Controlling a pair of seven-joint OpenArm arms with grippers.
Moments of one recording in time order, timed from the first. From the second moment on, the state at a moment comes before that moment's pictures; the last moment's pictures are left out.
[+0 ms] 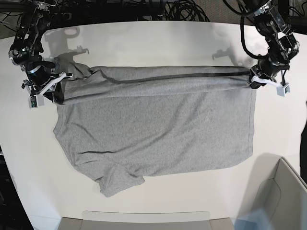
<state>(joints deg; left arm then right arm) 9.8 -9.2 -40.8 95.1 -37.3 -11.7 65.9 -12.3 15.8 25.1 100.9 27.1 28.8 -43.4</state>
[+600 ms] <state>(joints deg) -0.7 -9.6 -35.5 87.4 -29.2 -11.6 65.5 0.9 16.1 19.2 88.8 19.4 28.7 -43.2</state>
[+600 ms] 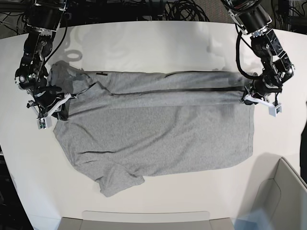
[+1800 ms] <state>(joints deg) 9.6 -8.8 -21.5 98.6 -28.9 -11.6 63.0 -9.6 12.4 23.4 96.2 19.0 28.7 -43.3</state>
